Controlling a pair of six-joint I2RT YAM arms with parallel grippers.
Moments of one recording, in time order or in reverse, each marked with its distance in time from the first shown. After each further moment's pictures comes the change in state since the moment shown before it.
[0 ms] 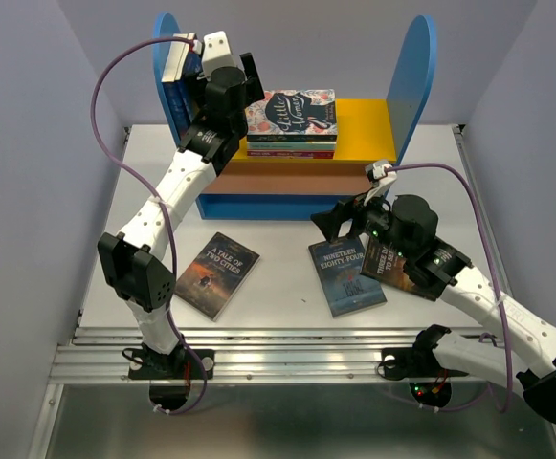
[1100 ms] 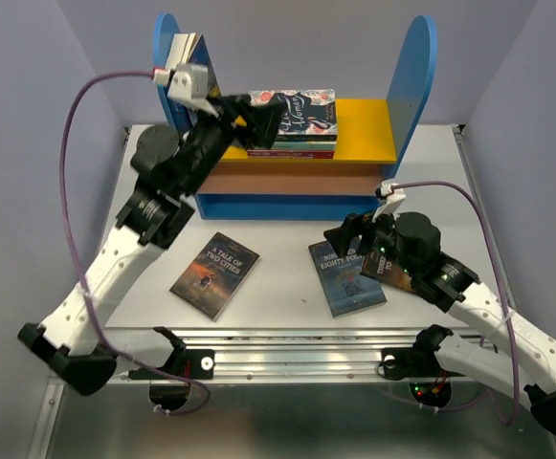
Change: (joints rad) left arm -0.113 -0.491 -0.316 0.158 0.628 -0.101; right arm 0.000 -0.114 -0.112 -0.102 0.084 0.033
